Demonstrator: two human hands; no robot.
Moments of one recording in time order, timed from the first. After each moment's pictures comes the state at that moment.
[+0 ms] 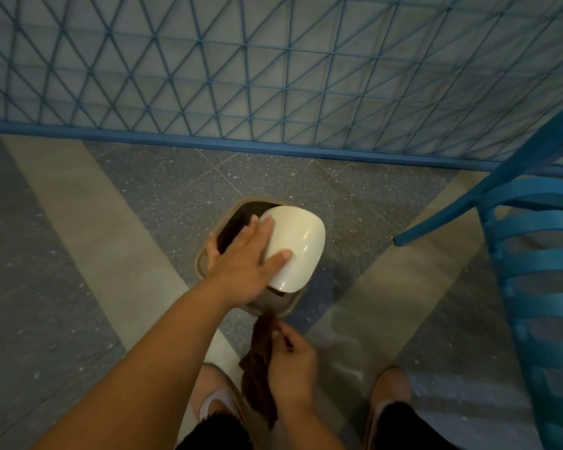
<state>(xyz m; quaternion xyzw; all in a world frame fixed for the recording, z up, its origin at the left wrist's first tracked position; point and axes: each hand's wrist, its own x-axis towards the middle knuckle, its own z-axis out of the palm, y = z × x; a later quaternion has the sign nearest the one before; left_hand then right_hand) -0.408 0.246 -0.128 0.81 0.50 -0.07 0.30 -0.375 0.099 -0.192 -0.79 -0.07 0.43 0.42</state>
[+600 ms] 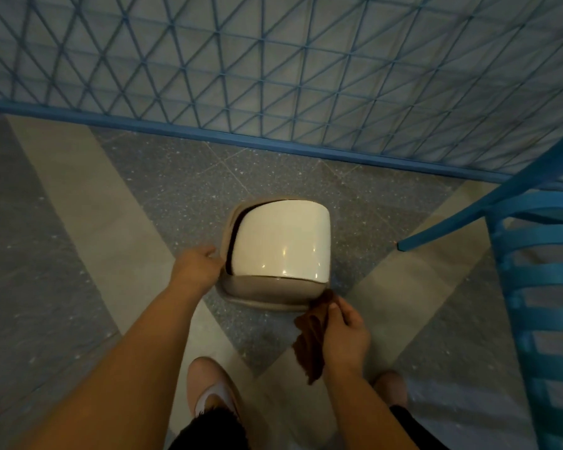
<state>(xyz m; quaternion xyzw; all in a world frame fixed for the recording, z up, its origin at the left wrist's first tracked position) -0.465 0.273 -0.180 0.54 0.71 0.05 0.45 -0.309 0.108 -0.202 -0.78 0.02 0.35 0.52</state>
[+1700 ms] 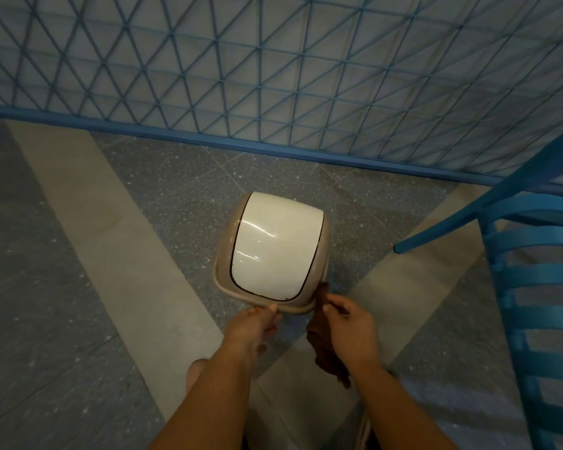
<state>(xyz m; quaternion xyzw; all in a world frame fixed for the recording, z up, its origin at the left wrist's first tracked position) -0.415 0.168 -0.179 0.18 0.65 0.11 0.73 -0.271 0.100 -0.192 -0.84 -0.25 0.34 0.34</state>
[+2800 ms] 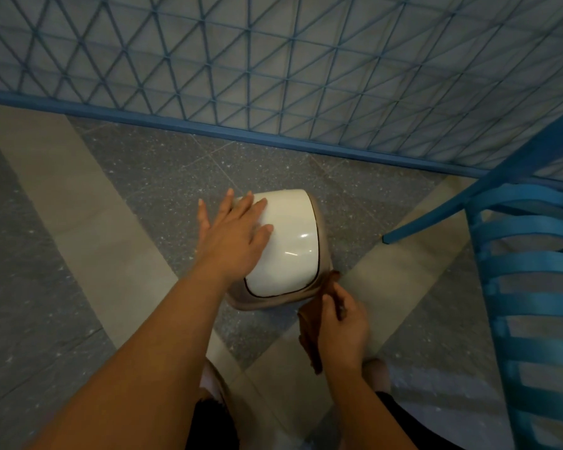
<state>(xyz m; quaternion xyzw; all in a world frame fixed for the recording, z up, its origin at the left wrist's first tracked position) -0.411 0.261 -0.143 0.84 0.50 0.05 0.21 -0.292 0.090 -0.196 -0.85 -0.19 0.23 0.44</state>
